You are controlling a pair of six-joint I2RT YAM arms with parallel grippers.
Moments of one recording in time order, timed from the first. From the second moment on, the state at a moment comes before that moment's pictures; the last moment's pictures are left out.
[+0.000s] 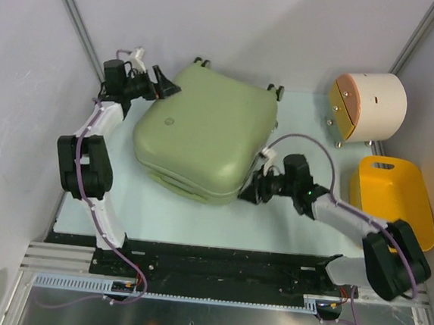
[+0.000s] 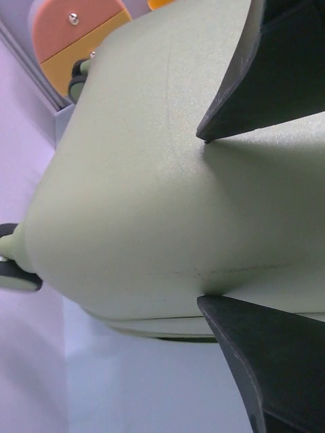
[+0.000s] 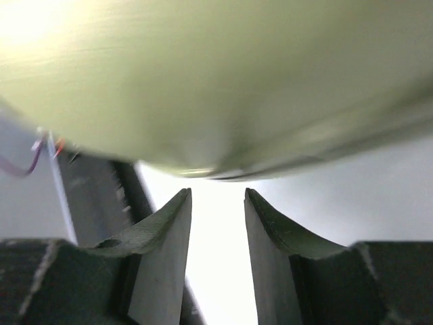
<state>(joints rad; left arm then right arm) 0.10 1.89 1.50 0.06 0.78 -0.38 0.45 1.37 0.65 0.16 -0.68 0.25</state>
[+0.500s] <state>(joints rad) 0.43 1.40 1.37 -0.14 0.59 -0.33 0.54 1.19 0.71 -0.02 -0.56 0.07</state>
